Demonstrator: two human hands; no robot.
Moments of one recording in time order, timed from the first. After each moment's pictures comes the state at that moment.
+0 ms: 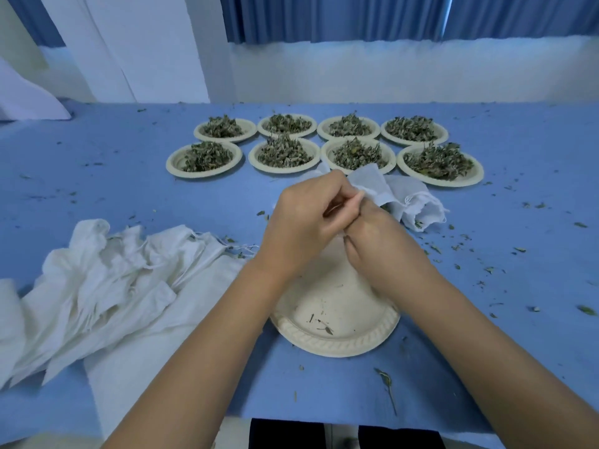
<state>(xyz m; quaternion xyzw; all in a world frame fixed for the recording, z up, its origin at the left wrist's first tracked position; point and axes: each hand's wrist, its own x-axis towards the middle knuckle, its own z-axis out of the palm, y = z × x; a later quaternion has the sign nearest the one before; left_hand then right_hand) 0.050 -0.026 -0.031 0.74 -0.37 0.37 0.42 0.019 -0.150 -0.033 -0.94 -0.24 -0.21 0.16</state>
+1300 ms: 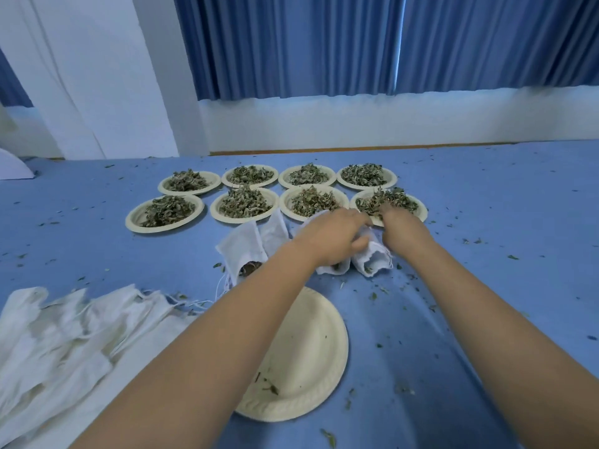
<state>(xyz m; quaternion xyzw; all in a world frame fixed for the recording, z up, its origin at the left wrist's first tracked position) 0.140 -0.143 -0.027 0.89 -0.44 0.09 0.09 0.131 -0.306 -0.051 -0.99 0.08 -0.11 0.07</state>
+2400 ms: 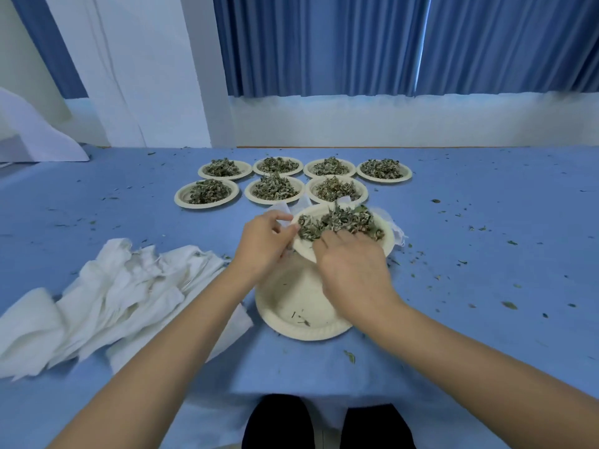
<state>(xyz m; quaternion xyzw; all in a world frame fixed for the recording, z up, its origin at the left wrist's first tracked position) 0.049 -0.001 -0.032 0.85 -0.09 0.09 0.51 -0.041 -0.140 -0.018 -0.94 -0.14 -0.30 -0.08</state>
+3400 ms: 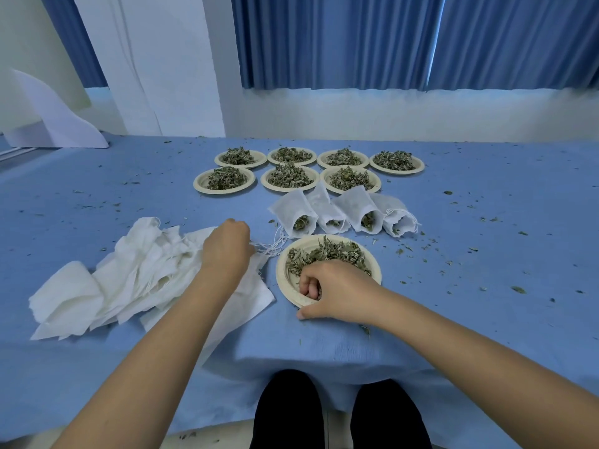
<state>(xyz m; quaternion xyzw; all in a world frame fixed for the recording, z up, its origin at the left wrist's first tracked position) 0.029 0.070 -0.044 0.99 0.00 0.09 0.07 -0.048 -0.120 -0.046 -0.95 -0.21 0.04 0.22</state>
